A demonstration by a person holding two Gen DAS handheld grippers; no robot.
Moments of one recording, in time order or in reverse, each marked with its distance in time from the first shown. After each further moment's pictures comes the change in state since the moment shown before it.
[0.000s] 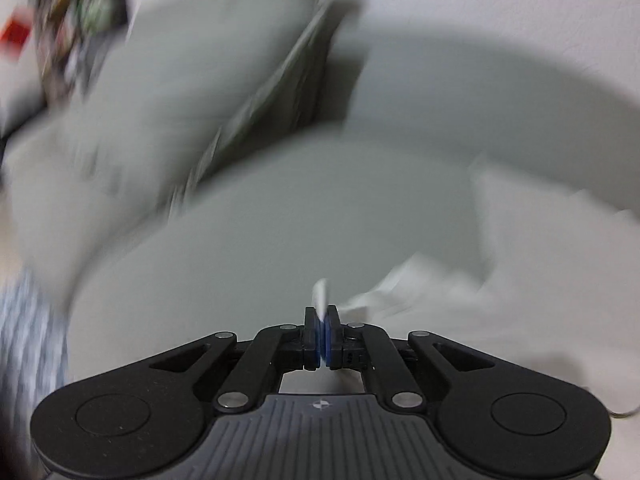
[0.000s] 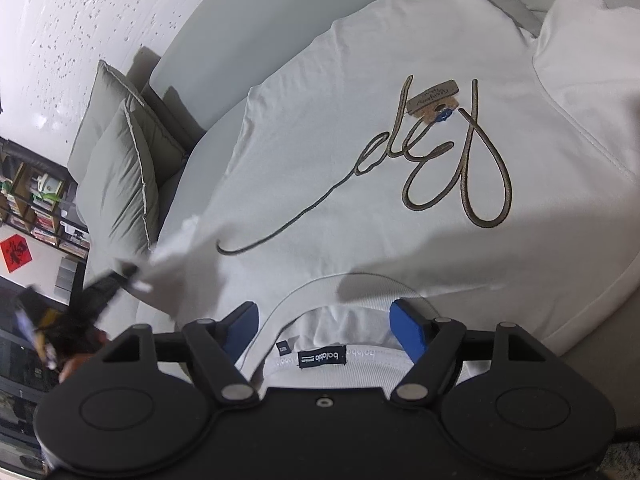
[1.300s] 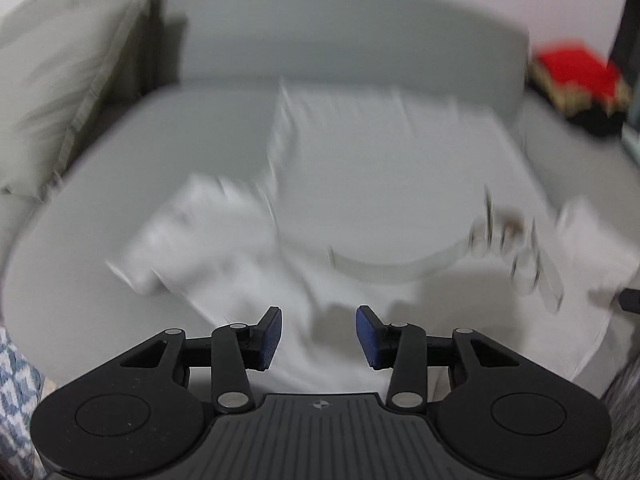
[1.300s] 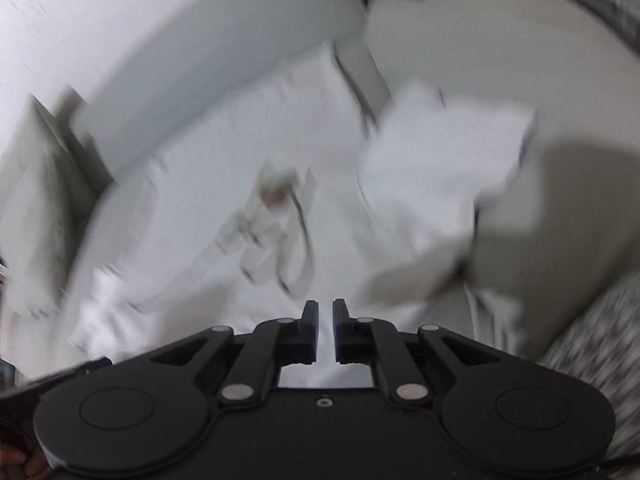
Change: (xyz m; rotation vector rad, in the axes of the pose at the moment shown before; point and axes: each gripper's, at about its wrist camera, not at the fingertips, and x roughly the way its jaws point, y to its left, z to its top) left arm -0.136 -0.102 -0.036 0.301 0.066 -0.340; right arm -0.103 -0.016 0.018 -0.018 -0.200 -0.276
